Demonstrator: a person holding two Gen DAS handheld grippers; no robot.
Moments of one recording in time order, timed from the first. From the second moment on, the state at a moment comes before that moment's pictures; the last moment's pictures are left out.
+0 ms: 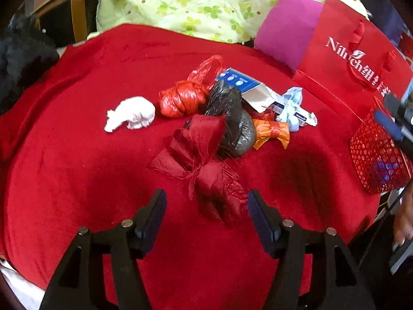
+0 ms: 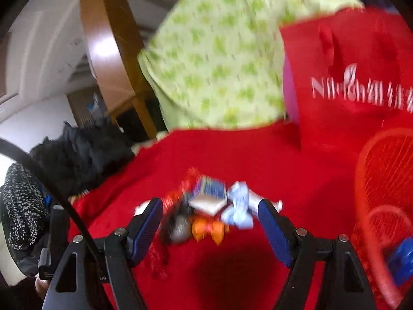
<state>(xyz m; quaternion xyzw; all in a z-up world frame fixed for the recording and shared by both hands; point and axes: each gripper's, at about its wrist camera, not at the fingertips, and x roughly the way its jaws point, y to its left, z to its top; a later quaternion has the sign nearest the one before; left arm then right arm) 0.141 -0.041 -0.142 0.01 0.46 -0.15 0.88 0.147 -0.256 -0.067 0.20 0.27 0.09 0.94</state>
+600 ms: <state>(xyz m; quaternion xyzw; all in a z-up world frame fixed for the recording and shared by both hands) 0.178 -0.053 -0.180 -0.05 0.50 -0.15 0.85 0.202 -0.238 -0.116 0.21 0.38 0.09 0.89</state>
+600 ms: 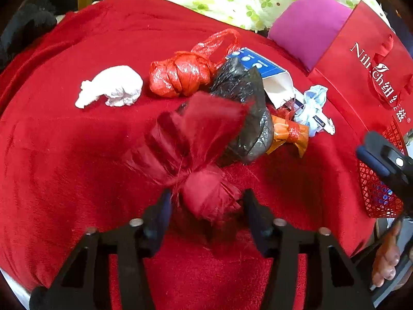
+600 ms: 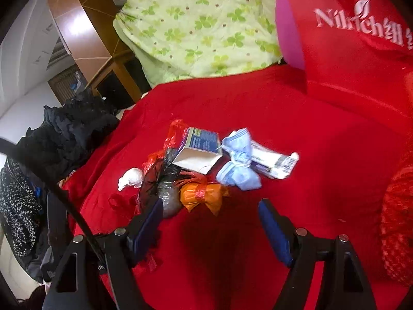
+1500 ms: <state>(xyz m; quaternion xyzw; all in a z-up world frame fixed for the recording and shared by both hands) 0.138 -0.003 -0.152 -0.07 0.47 -0.14 0.87 0.243 -0.217 -0.152 0.24 0.44 0.15 0.85</state>
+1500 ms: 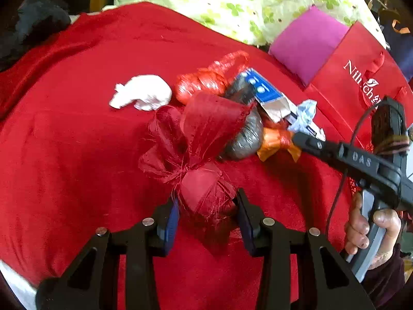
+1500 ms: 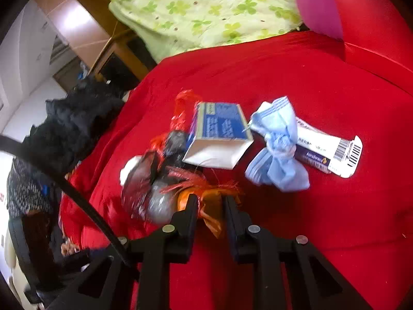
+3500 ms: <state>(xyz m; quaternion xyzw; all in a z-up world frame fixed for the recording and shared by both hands) 0.105 -0.170 -0.042 0.01 0.39 -0.29 0.87 0.078 -0.349 -0.022 0.21 0.17 0.06 0.96</state>
